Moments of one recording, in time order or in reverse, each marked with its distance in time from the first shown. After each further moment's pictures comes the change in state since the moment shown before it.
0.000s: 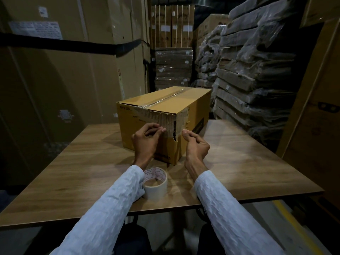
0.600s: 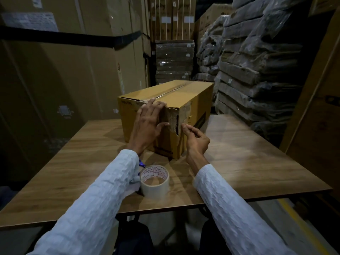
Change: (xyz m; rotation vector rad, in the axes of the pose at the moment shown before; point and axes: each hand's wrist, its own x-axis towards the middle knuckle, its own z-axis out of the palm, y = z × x) left_hand 0.053 -0.003 -0.006 0.718 -0.355 0.475; right_hand 0.024 0.016 0.006 -0.056 -0.043 -0.026
